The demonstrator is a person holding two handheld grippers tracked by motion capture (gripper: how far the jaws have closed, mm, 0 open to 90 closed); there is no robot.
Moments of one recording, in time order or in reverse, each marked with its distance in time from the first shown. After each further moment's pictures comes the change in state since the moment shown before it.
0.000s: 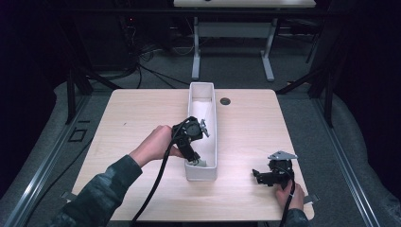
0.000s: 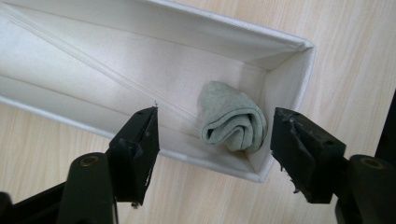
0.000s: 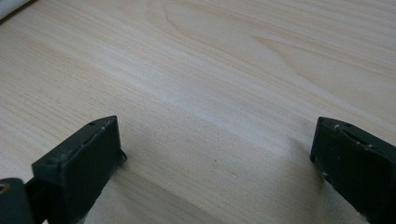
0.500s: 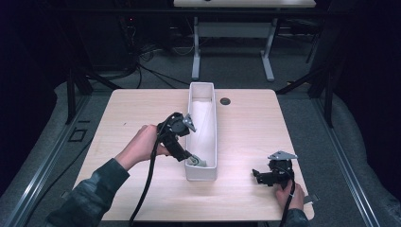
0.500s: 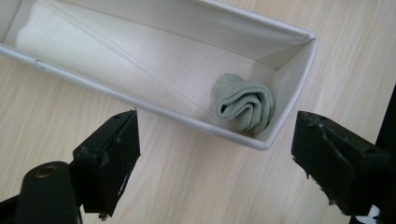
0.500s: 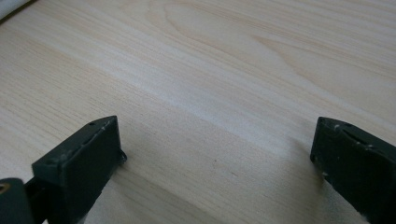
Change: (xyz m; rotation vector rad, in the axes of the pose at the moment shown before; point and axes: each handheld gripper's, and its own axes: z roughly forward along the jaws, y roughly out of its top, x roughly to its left) left arm 0.003 -0.031 -0.028 -0.087 0.049 -0.075; right arm 0.000 0.000 0.000 0.000 0.002 0.003
